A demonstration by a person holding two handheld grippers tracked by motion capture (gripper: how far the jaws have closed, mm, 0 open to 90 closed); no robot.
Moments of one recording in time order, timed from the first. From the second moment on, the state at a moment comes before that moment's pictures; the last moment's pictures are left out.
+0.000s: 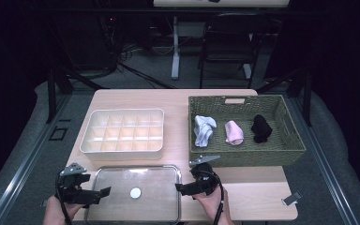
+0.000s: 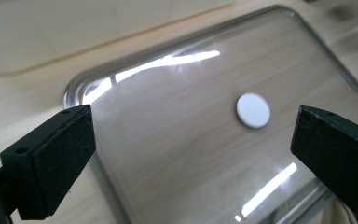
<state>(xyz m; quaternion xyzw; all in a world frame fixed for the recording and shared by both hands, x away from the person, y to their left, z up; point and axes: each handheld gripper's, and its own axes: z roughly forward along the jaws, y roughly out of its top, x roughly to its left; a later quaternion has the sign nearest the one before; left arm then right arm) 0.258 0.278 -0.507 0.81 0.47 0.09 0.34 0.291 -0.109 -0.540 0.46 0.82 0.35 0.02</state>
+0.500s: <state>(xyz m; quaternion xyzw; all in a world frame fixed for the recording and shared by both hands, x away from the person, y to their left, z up) 0.275 0.236 -0.511 0.83 0.43 0.11 0.34 0.286 -0.127 -0.527 0.42 0.84 0.35 0.02</state>
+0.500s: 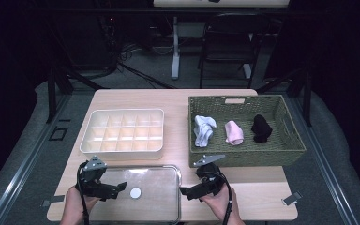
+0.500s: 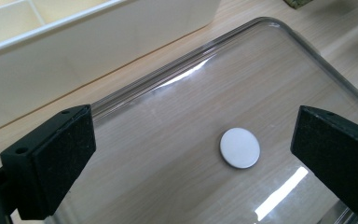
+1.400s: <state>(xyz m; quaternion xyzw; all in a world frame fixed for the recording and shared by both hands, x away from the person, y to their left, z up) 0.278 0.228 -0.520 0.83 0.40 0.14 0.35 0.269 -0.181 -0.483 0.42 0.82 0.38 0.09</state>
